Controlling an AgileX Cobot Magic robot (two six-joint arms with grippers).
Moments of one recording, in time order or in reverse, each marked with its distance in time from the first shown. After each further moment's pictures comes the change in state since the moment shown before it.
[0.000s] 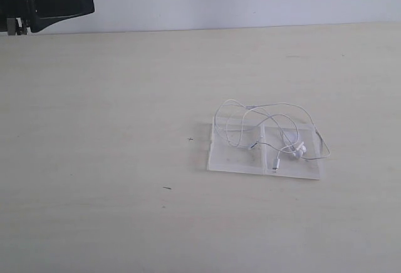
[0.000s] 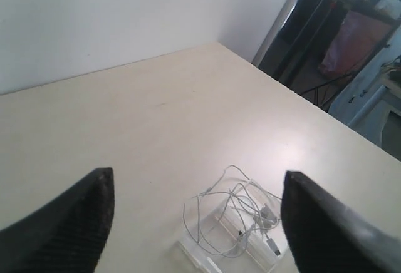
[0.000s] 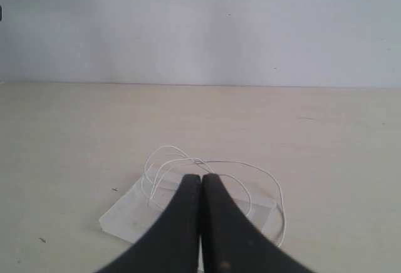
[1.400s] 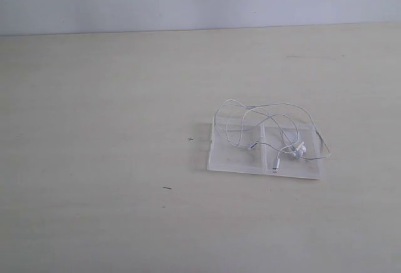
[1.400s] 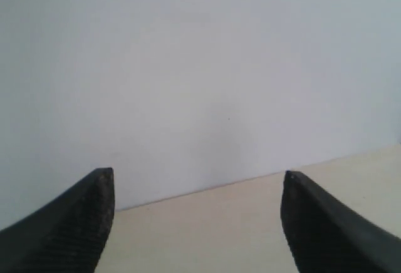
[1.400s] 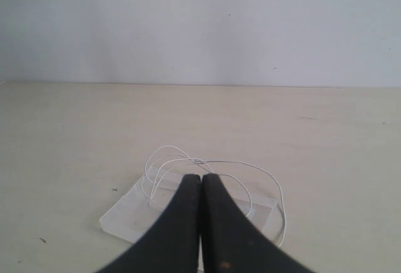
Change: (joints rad) left arm -0.123 -0.591 0.347 -0.623 0.595 0.540; right arm 0.000 0.000 0.000 0.000 0.000 0.000
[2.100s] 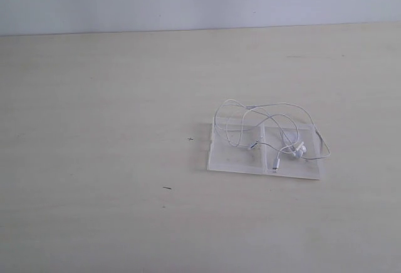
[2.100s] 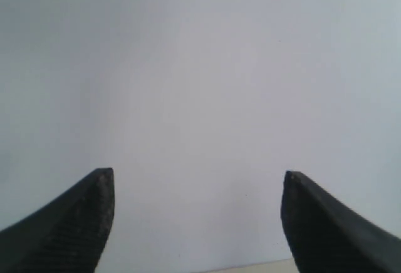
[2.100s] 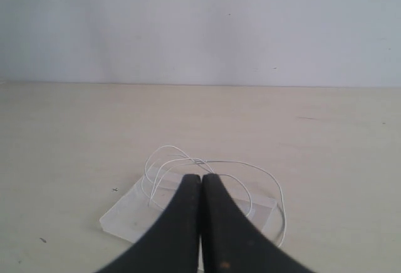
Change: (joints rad) left arm 0.000 -0.455 0.451 -0.505 -0.205 0.439; right arm 0.000 0.000 0.000 0.000 0.000 0.000
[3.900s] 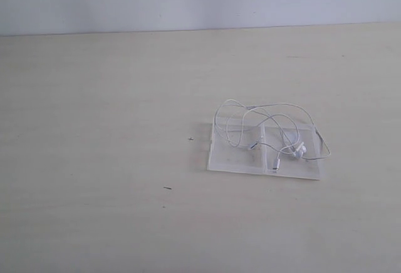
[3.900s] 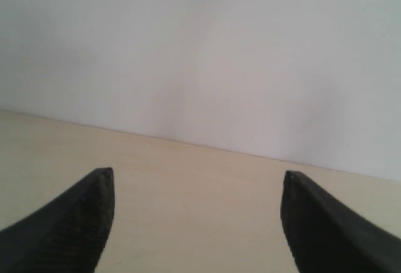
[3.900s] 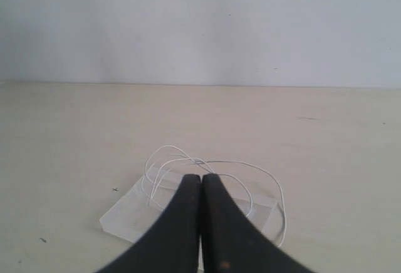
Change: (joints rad) left arm -0.069 -0.546 0.098 0.049 0.826 -0.204; right arm 0.000 0.000 0.000 0.000 0.000 0.000
